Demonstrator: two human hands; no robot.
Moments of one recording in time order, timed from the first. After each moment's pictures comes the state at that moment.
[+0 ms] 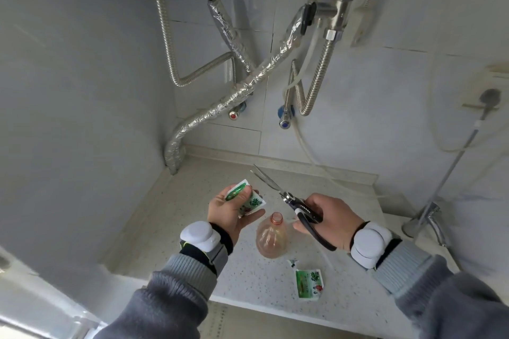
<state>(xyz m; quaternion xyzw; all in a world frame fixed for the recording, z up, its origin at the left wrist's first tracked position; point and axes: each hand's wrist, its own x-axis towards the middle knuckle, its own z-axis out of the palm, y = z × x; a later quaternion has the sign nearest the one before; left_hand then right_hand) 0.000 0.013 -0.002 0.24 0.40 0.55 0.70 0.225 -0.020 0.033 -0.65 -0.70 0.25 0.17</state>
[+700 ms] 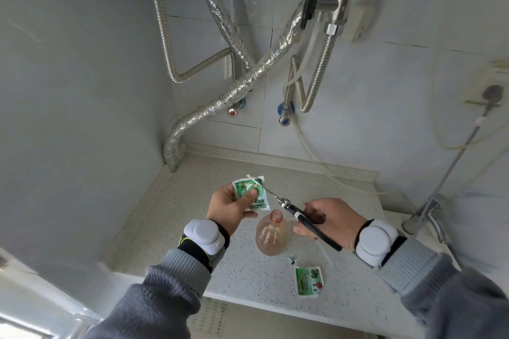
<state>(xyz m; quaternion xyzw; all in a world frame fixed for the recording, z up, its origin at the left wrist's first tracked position) -0.005 0.019 -0.012 0.43 0.43 0.52 0.60 0.233 -0.020 0.033 -0.61 -0.70 0.33 0.16</state>
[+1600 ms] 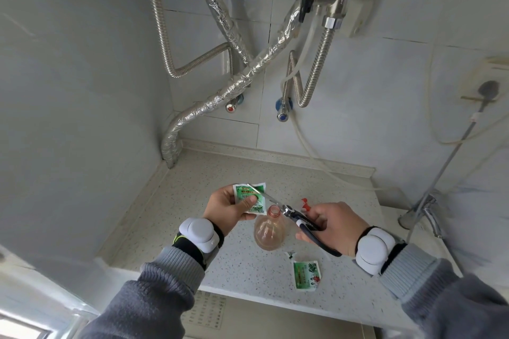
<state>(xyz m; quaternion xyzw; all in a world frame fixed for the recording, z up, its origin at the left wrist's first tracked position) -0.009 0.015 -0.020 0.45 0.43 0.47 0.62 0.238 -0.037 0.018 -0.64 -0.69 0.29 0.16</state>
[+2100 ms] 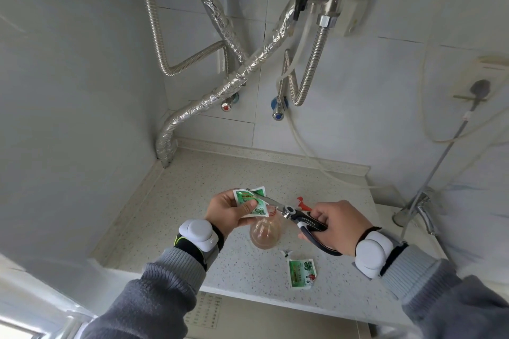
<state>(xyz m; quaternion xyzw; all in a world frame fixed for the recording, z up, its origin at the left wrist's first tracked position) 0.000 0.013 -0.027 0.38 0.42 0.45 0.69 0.251 -0.042 0.019 -0.64 -0.73 0.19 0.14</state>
